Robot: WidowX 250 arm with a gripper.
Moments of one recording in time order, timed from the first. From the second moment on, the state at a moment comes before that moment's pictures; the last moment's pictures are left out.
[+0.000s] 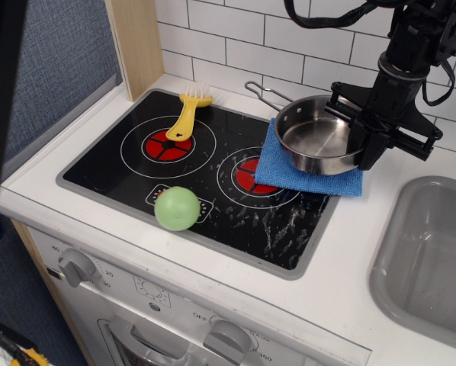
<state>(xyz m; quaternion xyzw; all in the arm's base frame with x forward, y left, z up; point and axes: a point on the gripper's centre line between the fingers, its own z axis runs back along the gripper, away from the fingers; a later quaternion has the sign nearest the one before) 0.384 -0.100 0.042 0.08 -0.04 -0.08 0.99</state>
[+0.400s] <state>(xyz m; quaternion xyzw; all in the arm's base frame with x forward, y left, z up) 0.382 -0.087 0.019 0.09 0.00 -0.07 0.99</state>
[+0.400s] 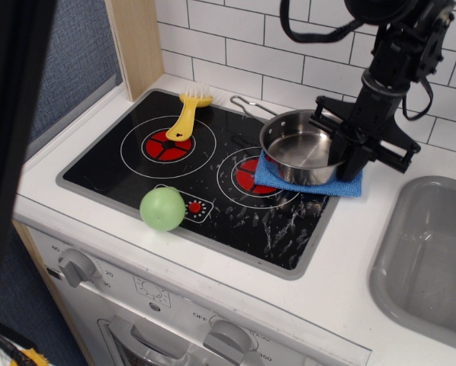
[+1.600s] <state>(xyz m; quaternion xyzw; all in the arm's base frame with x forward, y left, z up) 0.351 -0.059 0.069 0.04 -0.06 -0.11 0.99</state>
